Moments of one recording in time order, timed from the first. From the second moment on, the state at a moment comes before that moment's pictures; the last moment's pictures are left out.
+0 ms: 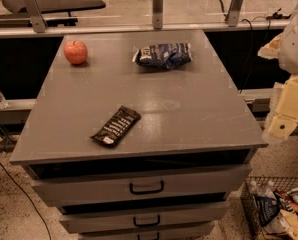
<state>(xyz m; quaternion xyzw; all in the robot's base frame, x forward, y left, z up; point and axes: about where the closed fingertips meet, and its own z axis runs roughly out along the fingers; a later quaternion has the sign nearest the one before) 0.438 -0.217 0.976 -0.60 0.78 -0.03 0.16</state>
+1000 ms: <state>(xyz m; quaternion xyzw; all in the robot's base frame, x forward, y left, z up) 0.473 -0.091 0.974 -0.71 0.68 -0.03 0.18</state>
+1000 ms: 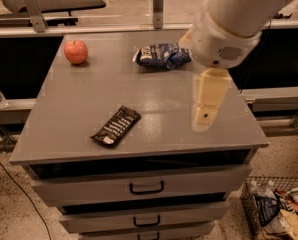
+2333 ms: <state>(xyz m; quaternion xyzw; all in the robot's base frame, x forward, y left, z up) 0.516 0.087 0.906 -0.81 0.55 0.11 0.18</state>
